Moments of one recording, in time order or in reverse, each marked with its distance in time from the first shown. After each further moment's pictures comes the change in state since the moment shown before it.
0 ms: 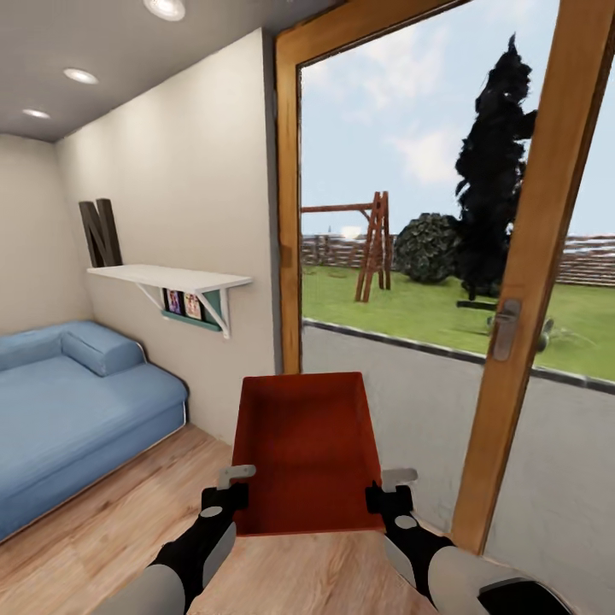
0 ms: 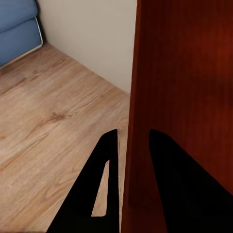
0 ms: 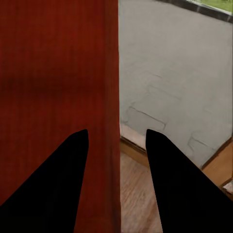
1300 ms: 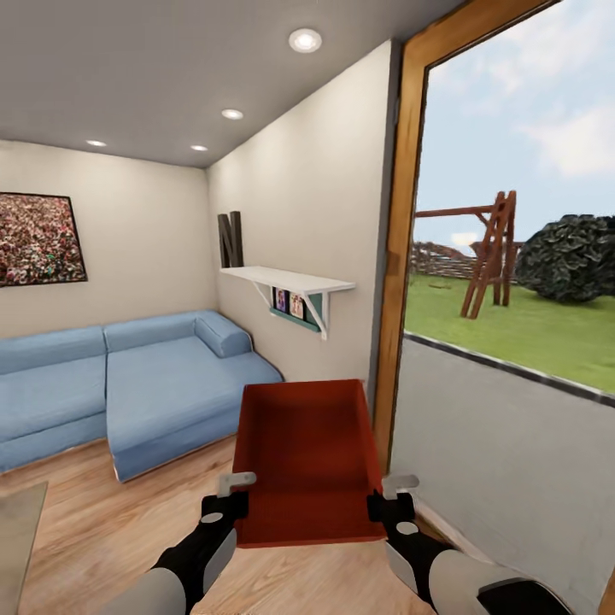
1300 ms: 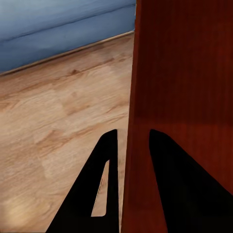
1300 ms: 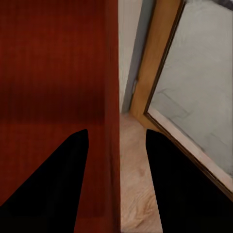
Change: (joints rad) left arm 0.000 -0.006 0.006 0.042 0.000 0.000 -0.002; right arm 0.000 -0.001 0.002 0.039 -0.004 0.004 0.003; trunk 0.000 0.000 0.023
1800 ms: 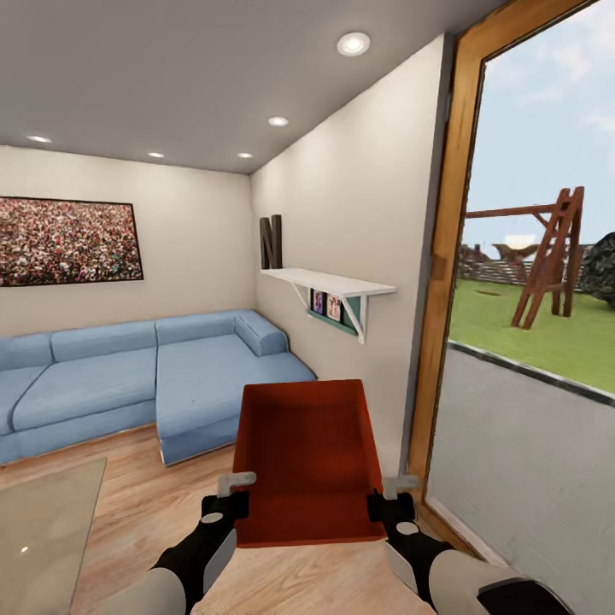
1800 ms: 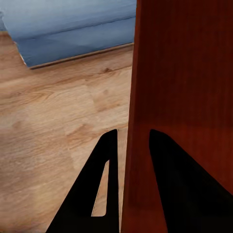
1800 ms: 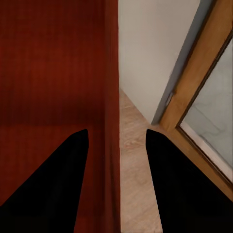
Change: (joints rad) left arm 0.000 0.000 -0.001 0.000 0.000 0.000 0.000; right arm 0.000 0.000 -0.001 0.001 0.000 -0.001 0.000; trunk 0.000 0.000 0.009
